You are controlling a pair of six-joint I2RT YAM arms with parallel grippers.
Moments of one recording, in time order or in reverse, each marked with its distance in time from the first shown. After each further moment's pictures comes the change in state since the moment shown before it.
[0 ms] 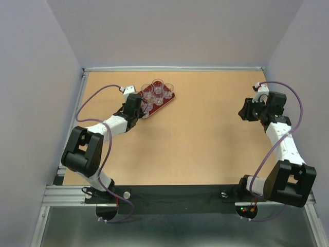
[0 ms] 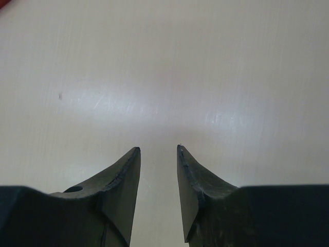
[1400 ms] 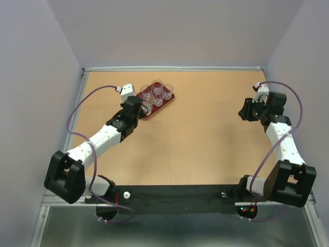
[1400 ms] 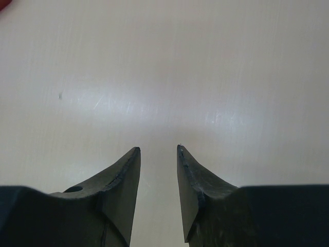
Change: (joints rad) left arm -0.149 -0.303 -0.027 -0.151 -0.105 -0.062; right arm 0.000 0.000 0.000 0.000 0.000 0.001
